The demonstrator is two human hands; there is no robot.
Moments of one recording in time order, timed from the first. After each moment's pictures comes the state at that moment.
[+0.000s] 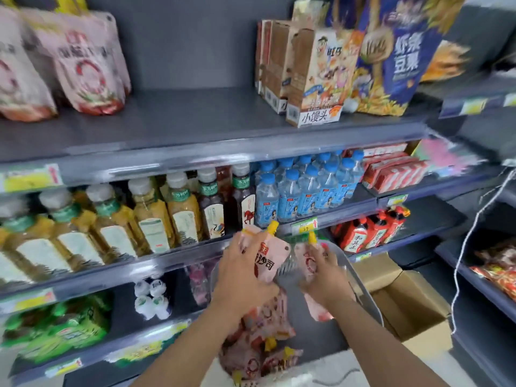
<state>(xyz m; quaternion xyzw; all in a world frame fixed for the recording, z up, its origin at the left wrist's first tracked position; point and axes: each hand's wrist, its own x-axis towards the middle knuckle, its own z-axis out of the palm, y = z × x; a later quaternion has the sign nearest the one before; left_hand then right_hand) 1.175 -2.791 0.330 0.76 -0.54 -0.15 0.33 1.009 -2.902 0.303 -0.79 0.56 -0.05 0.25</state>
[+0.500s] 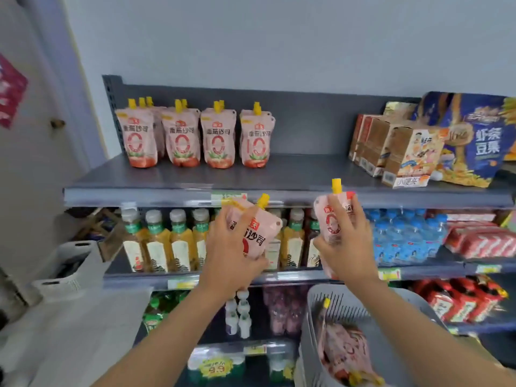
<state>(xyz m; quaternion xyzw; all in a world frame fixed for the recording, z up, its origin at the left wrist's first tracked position) 1.309 -2.577 0.465 0.76 -0.47 0.11 0.43 1.151 -2.744 0.474 -0.84 0.34 -0.39 0.15</state>
